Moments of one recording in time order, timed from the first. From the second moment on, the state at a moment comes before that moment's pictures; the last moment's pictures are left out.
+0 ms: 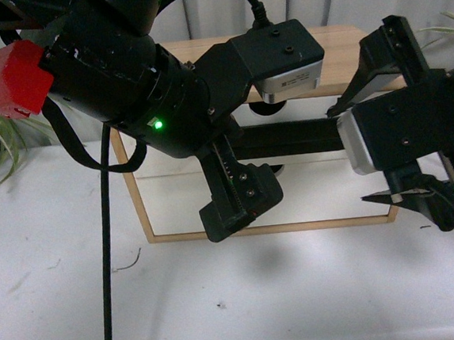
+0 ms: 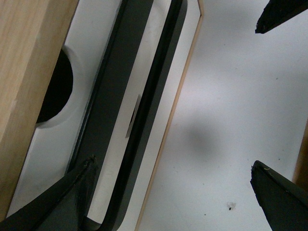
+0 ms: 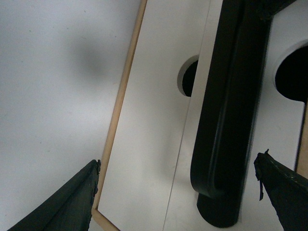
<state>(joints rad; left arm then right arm) -0.45 1.85 1.24 -0.22 0.23 0.86 0.18 1.79 1.05 -0.06 -0.48 -1.72</state>
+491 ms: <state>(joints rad) -0.44 1.90 1.23 -0.18 0.24 0.85 0.20 1.88 1.09 -0.05 -0.45 -1.69</state>
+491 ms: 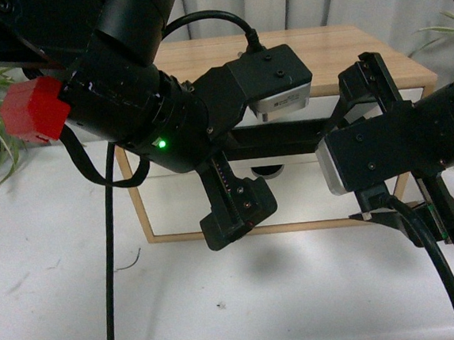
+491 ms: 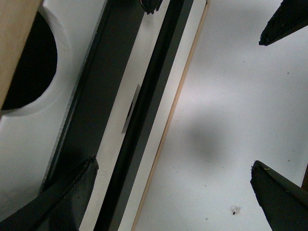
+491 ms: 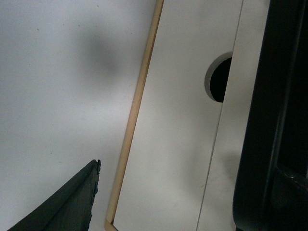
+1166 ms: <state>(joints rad) -0.46 1.91 1.19 -0.12 0.26 0.84 0.21 1.90 1.05 0.00 -0.44 -1.66</state>
